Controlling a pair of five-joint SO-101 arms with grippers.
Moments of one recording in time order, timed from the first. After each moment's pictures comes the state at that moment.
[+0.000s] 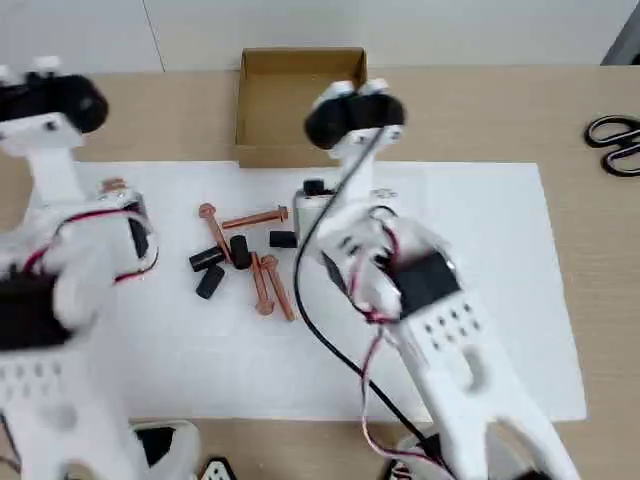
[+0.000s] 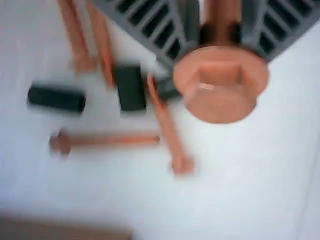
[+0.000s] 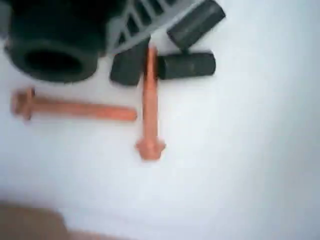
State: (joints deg) left arm -9.9 -37.3 0.5 91.1 9.9; right arm -29.5 -34.7 26.7 52.6 -17.2
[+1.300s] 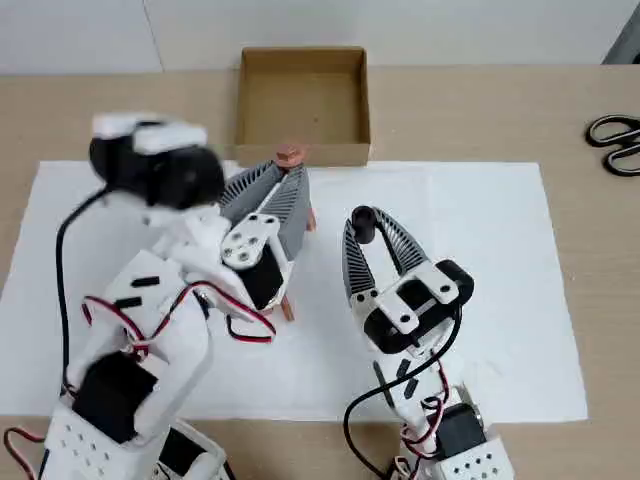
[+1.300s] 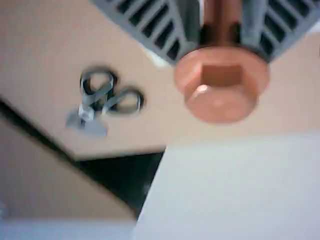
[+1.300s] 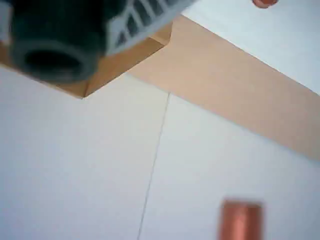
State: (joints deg) left arm 27.5 -60.9 34.1 42.1 22.1; right arm -25.1 -102.5 95.5 6.2 5.1
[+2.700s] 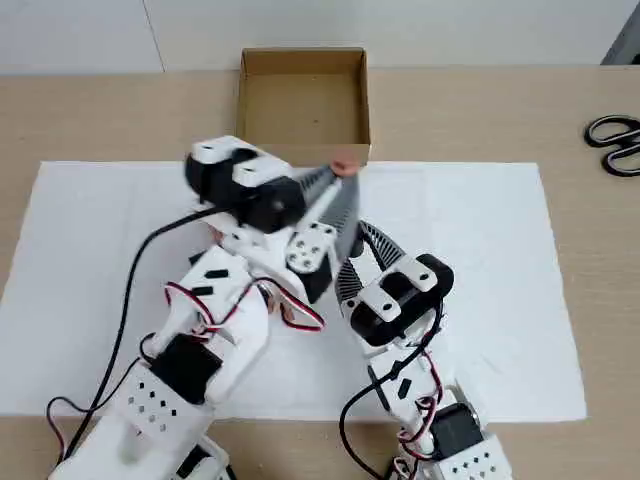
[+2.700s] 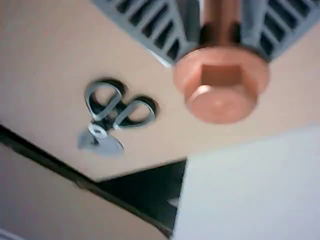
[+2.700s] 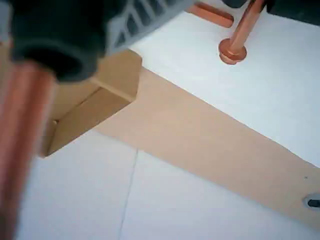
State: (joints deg) left arm 34.4 -54.1 50.2 19.8 16.0; right arm -27.1 -102.4 96.2 12.9 5.1
